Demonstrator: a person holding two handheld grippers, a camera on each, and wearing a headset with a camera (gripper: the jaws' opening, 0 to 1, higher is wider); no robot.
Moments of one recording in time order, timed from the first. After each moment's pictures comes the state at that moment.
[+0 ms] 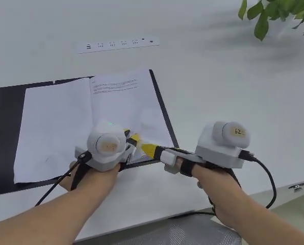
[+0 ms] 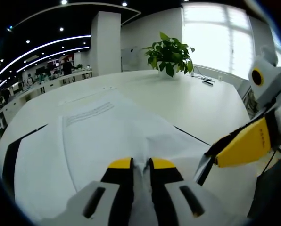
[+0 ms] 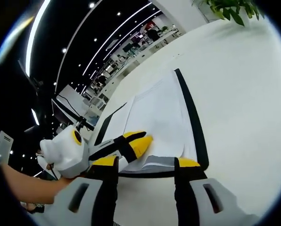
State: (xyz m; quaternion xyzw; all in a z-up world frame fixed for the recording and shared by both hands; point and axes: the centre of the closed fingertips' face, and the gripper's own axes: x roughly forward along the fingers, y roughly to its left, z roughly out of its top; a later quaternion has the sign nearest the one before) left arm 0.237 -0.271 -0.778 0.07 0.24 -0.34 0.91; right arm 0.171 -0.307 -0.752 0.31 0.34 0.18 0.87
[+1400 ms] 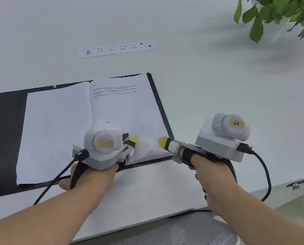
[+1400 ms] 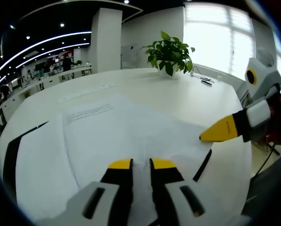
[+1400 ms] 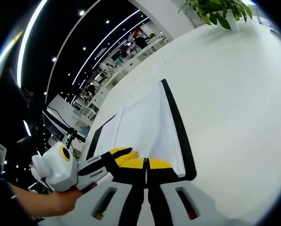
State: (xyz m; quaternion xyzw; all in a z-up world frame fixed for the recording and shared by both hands) left arm 0.229 -0.266 -0.770 0.06 0.25 -0.35 0.90; right arm 0.183 -0.327 -0.744 0.31 0.33 0.12 0.88
